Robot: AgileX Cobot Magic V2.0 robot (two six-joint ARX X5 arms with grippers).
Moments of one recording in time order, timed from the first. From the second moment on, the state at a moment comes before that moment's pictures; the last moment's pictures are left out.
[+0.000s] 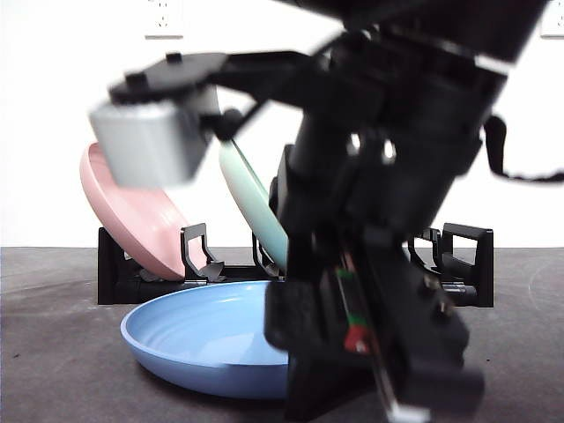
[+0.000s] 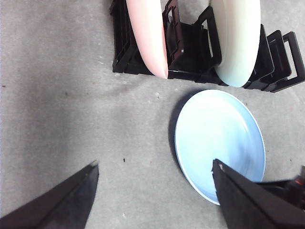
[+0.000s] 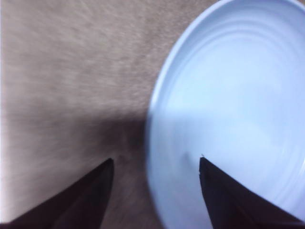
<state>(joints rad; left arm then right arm) 0.00 0.74 0.91 -0.98 0.42 -0.20 1.24 1.49 0.79 -0.40 0.29 -0.43</state>
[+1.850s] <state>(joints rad) -0.23 1.42 1.50 -0.95 0.03 -0.23 0.19 0.79 0.89 -0.90 -0.03 0.12</state>
